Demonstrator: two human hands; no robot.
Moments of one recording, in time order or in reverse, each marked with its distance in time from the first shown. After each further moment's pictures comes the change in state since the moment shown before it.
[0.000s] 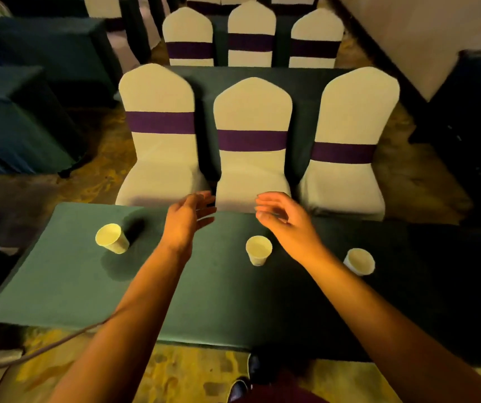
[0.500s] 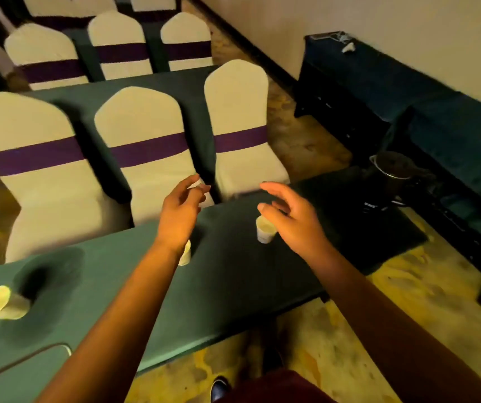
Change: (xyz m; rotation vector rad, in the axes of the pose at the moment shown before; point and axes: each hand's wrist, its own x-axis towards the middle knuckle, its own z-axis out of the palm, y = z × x) left_hand -0.084 -0.006 0.148 0.231 -0.414 0.256; right_hand -0.127 0.022 -0.135 -0.158 0.444 0.058
